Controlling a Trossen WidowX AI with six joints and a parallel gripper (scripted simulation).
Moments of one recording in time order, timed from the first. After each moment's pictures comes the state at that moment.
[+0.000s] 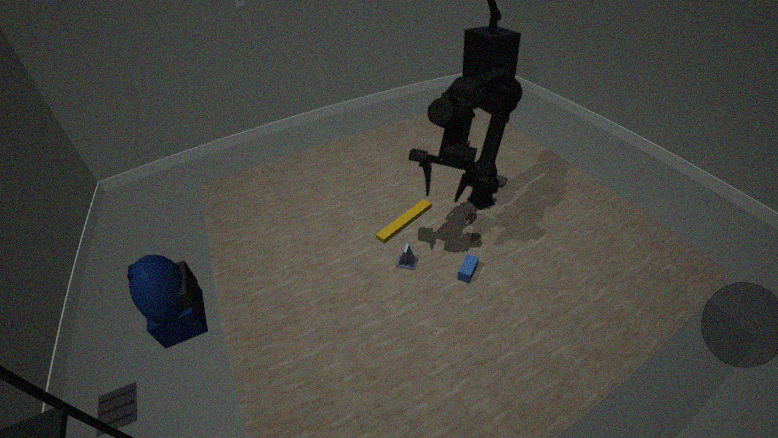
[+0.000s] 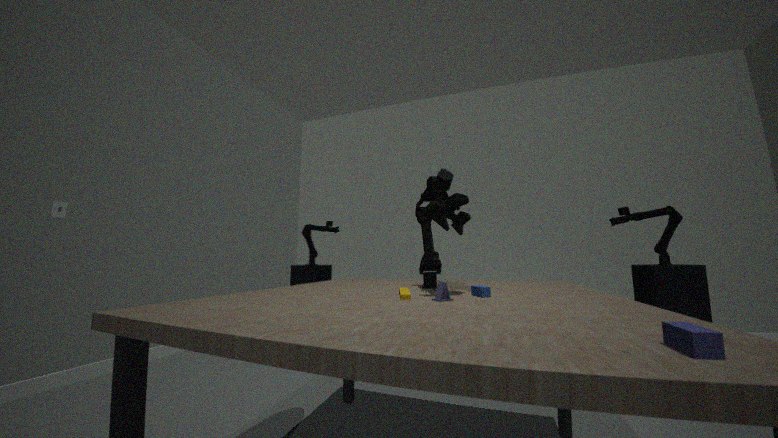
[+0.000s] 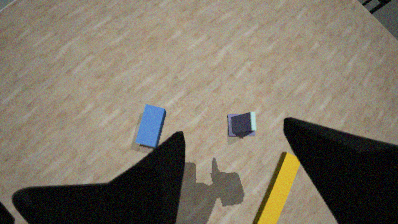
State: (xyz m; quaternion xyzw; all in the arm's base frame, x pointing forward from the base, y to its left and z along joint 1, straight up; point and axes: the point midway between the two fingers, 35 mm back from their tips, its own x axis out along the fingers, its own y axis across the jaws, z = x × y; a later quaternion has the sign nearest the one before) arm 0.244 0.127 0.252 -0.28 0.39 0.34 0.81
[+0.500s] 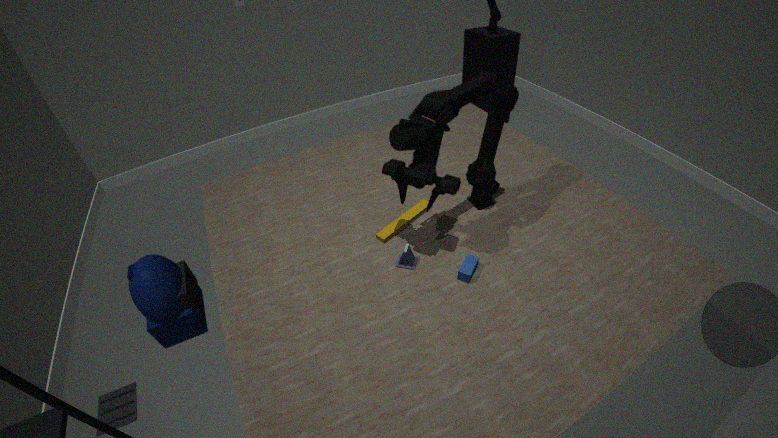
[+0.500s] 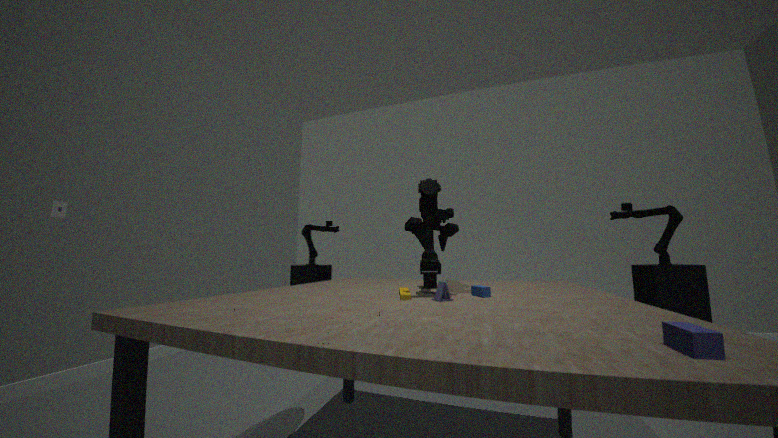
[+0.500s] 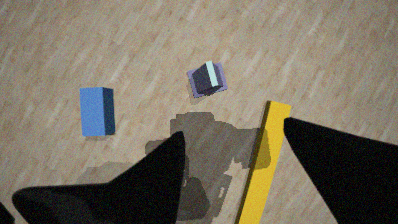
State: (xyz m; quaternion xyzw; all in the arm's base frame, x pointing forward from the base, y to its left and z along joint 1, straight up) arm 0.283 0.067 0.198 -0.23 0.52 0.24 0.79
